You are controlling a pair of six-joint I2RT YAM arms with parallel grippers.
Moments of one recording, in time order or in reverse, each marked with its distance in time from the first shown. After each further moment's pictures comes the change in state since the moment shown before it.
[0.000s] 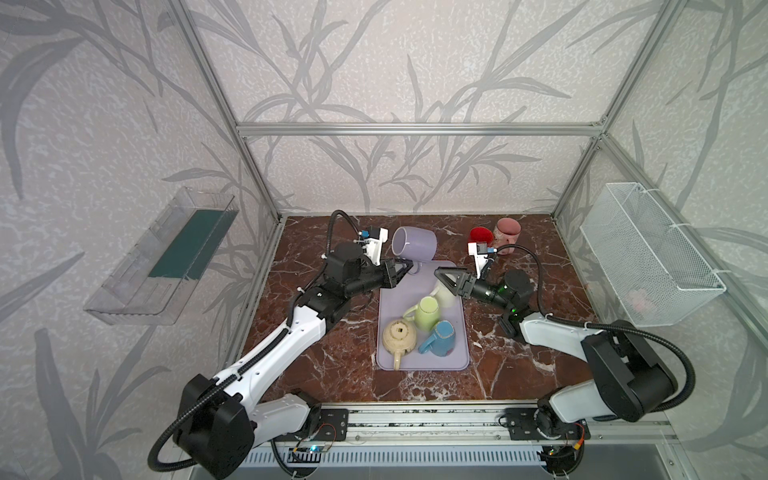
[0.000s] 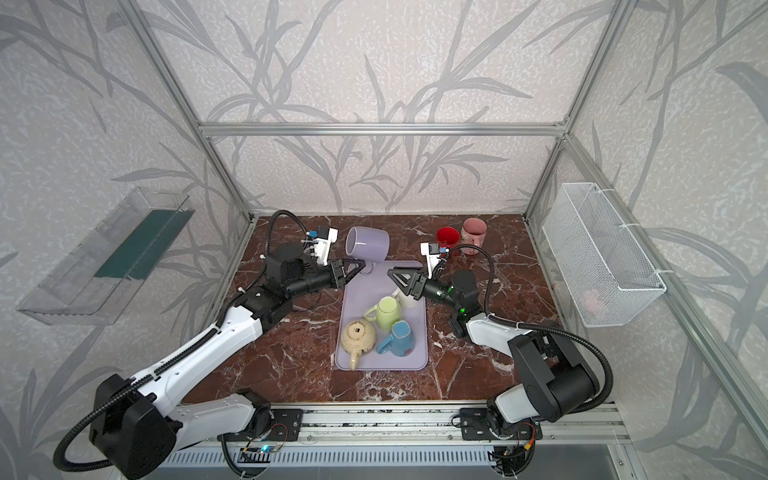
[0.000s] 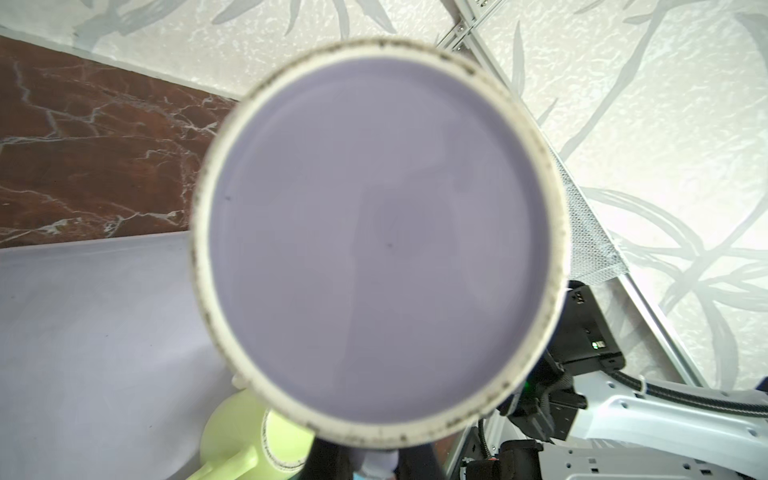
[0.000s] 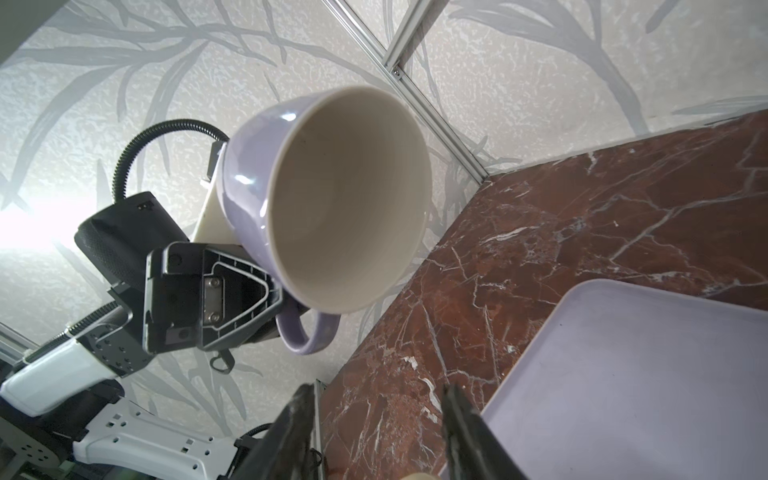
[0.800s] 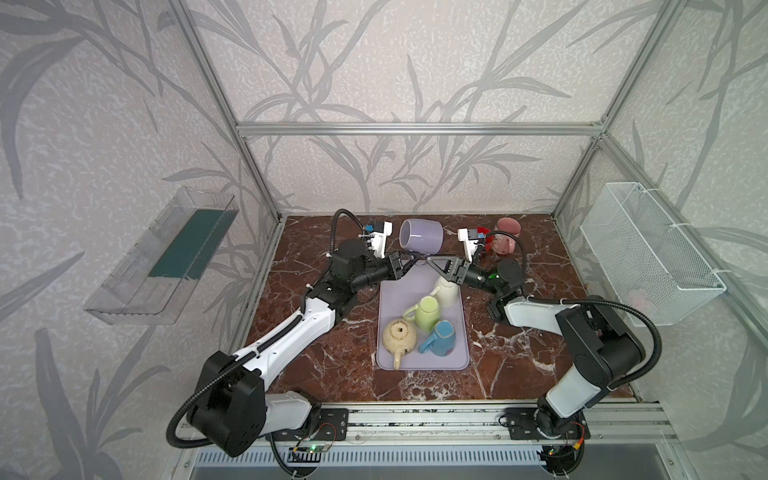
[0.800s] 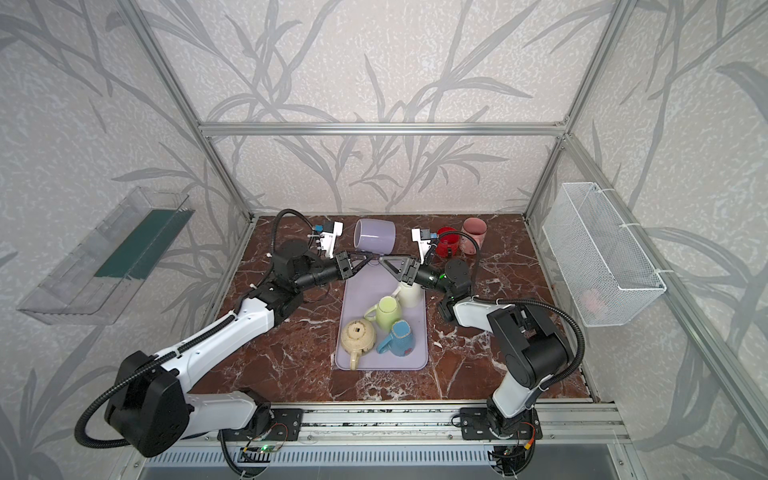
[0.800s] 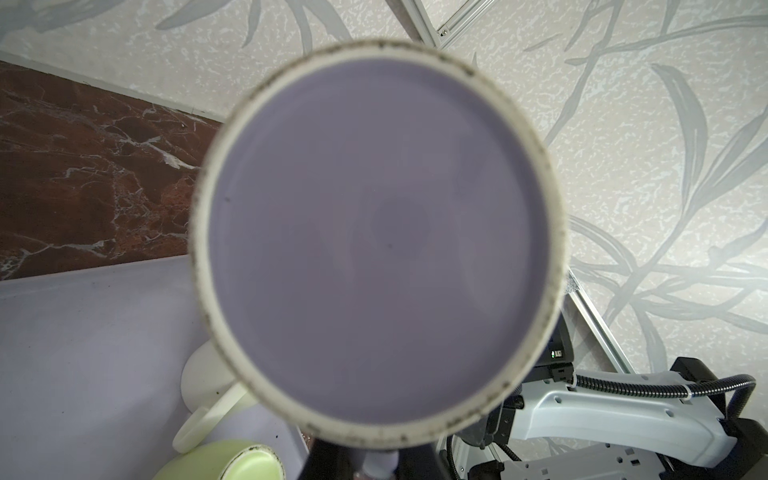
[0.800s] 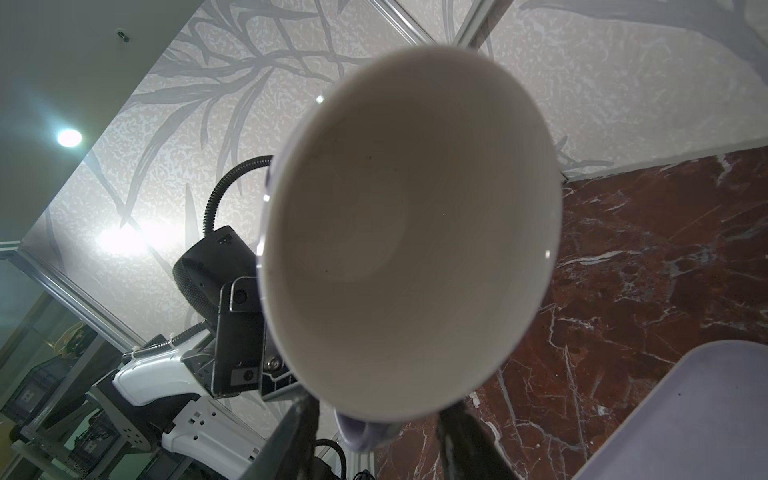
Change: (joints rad) left arm 0.002 0.121 -0.005 0.229 0.064 -0.094; right arm 0.010 0.164 0.157 0.188 -0.079 0.186
